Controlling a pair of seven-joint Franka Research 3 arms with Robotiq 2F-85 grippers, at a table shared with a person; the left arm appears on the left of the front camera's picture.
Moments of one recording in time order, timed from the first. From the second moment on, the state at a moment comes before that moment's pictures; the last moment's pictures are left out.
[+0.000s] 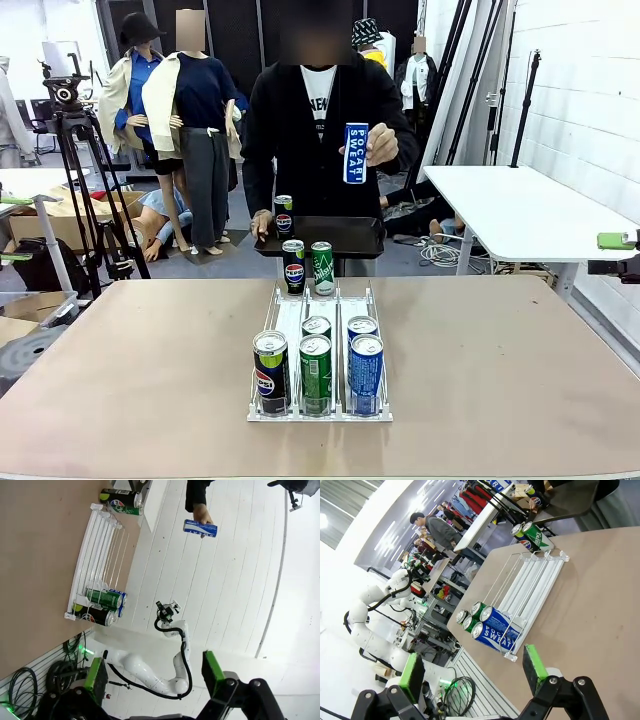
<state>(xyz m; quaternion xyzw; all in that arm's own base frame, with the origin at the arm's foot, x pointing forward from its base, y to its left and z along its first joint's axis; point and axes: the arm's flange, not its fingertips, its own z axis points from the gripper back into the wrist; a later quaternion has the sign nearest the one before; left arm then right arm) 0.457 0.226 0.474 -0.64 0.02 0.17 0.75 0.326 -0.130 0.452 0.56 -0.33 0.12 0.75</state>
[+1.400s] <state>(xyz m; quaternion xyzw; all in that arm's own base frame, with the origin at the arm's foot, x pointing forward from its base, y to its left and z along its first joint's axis) 0.458 0.224 0.474 -0.64 0.02 0.17 0.75 0.326 -0.130 0.452 0.56 -0.33 0.12 0.75</state>
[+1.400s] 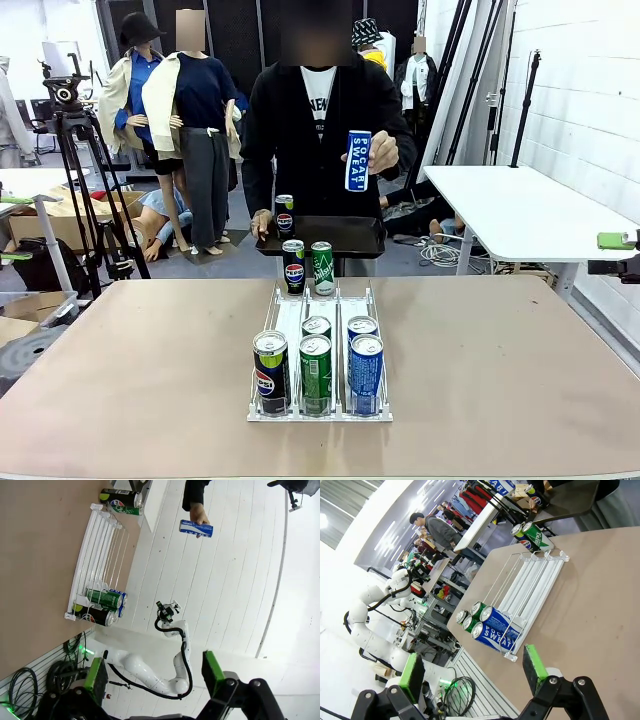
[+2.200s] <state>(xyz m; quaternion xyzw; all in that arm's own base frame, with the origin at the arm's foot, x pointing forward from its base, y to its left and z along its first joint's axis) 0.458 0.224 0.474 -0.64 0.02 0.17 0.75 0.326 -0.130 0.452 0.56 -0.33 0.12 0.75</state>
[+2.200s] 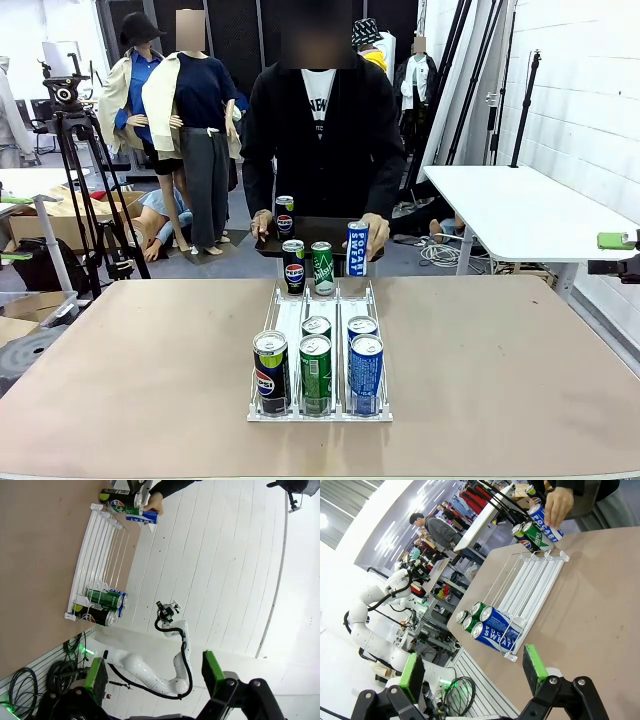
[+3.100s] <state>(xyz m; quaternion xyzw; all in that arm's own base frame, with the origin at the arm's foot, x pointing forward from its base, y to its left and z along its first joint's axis) 0.458 0.224 0.474 -0.64 0.02 0.17 0.75 0.326 -0.130 0.452 0.56 -0.33 0.12 0.75</state>
